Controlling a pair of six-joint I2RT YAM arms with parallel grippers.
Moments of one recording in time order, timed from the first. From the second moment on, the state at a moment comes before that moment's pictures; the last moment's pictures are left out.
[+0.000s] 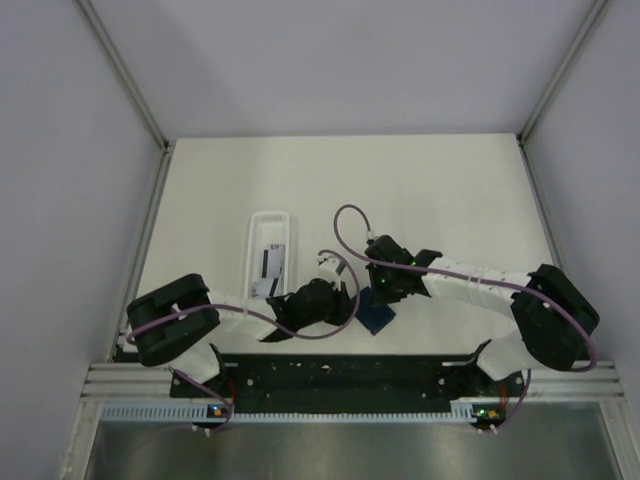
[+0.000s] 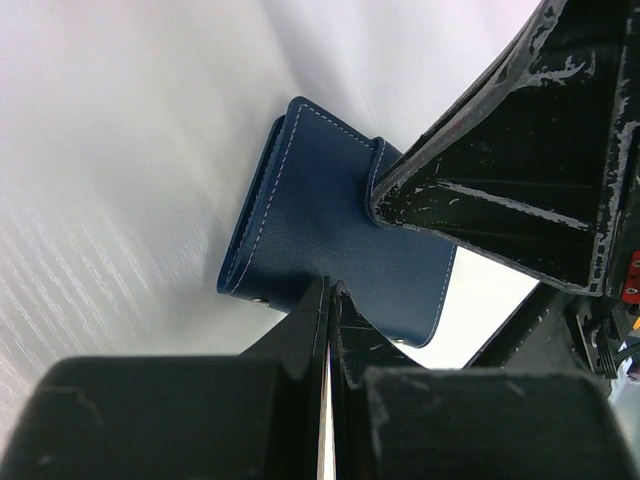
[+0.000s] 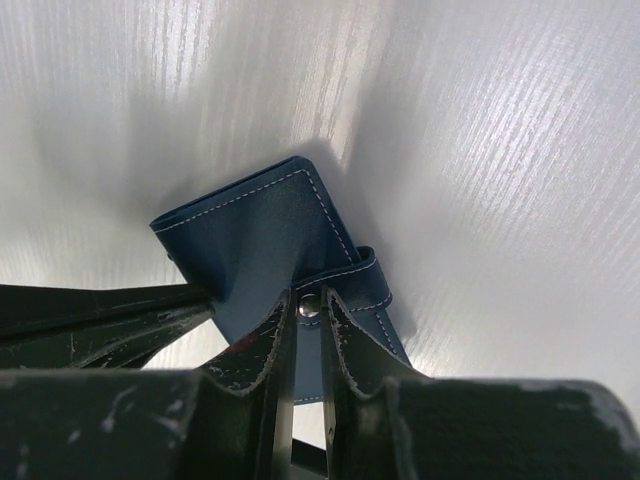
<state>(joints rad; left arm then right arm) -1.09 1.55 0.48 0.52 -0.09 -0.80 0.82 1.44 0.77 -0.45 0.03 0.60</state>
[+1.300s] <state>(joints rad) -1.09 1.55 0.44 0.58 -0.09 -0.82 1.01 1.54 0.85 -0.53 0.35 0.72</state>
